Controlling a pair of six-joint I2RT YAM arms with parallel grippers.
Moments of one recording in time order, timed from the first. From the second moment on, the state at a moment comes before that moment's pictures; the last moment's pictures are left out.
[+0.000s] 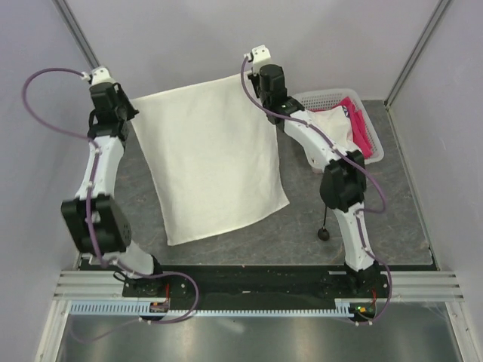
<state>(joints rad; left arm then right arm) 0.16 1.56 1.44 -0.16 -0.12 -0.25 0.51 2.22 2.17 -0.06 0.37 -0.21</state>
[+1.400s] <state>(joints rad) 0.12 1.30 1.12 -0.42 0.24 -0.24 0.46 1.47 0.92 -0.46 0.15 0.51</state>
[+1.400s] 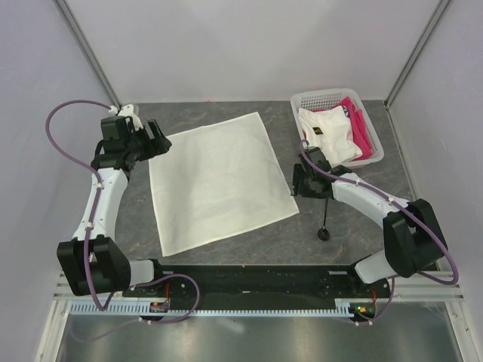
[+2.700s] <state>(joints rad) 0.12 1.28 1.12 -0.41 0.30 -0.24 0.45 1.53 0.81 -0.47 0.05 0.67</state>
